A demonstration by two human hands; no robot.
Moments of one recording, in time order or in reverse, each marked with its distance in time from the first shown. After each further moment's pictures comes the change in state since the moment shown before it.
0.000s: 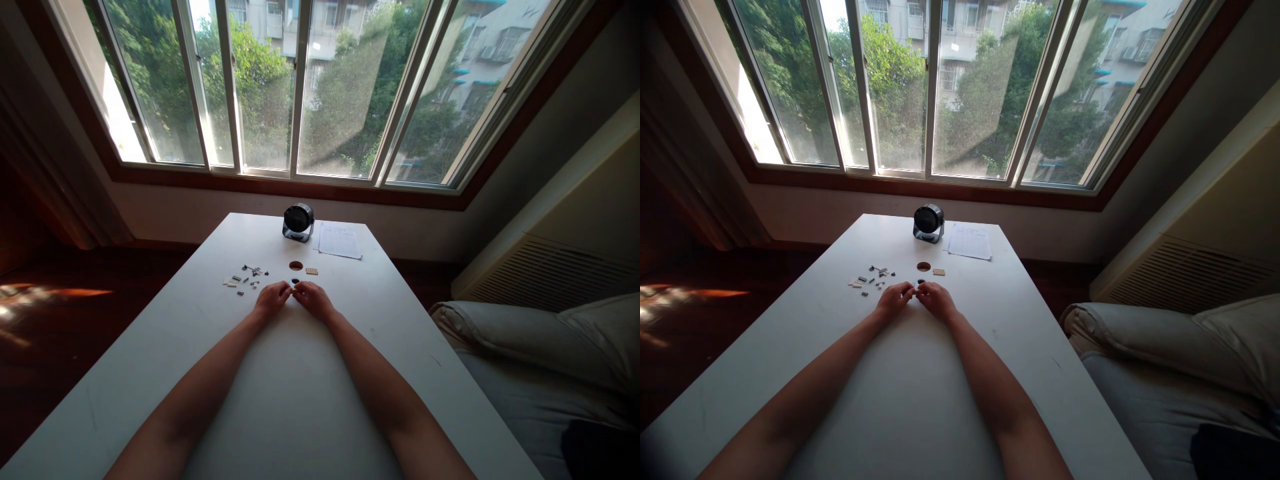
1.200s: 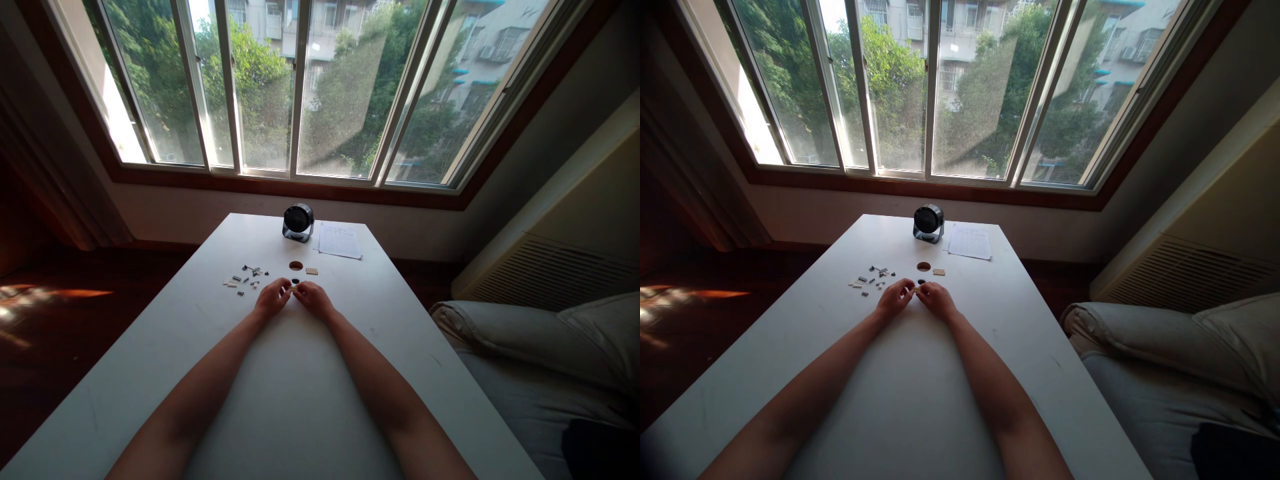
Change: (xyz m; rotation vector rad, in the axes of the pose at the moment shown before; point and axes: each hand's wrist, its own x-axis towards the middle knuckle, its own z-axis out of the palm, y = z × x) left_hand -0.001 0.003 0.001 -0.067 0.071 0.054; right_hand 0.002 0.003 0.000 -0.008 -0.036 0.033
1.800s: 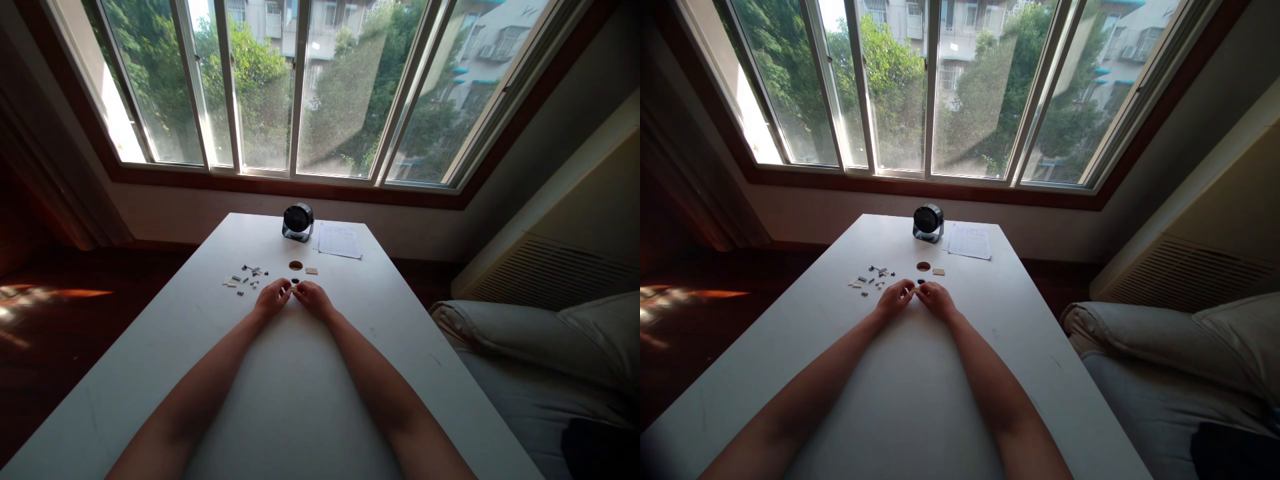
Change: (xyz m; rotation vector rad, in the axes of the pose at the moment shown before) left_hand 0.000 -0.001 0.000 0.010 -0.042 -0.043; right_hand 0.001 0.001 0.001 0.018 -0.006 0.011
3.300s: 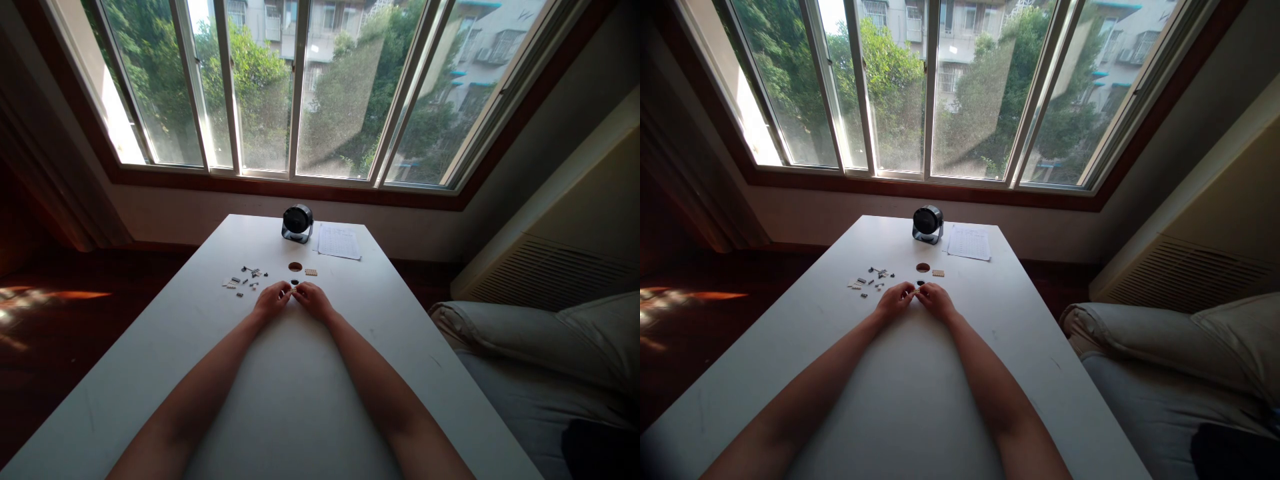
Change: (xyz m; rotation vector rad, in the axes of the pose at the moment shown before) left_hand 0.001 -0.002 0.002 -0.003 -0.040 -0.042; right_hand 0.001 0.000 0.000 0.014 -0.008 0.023
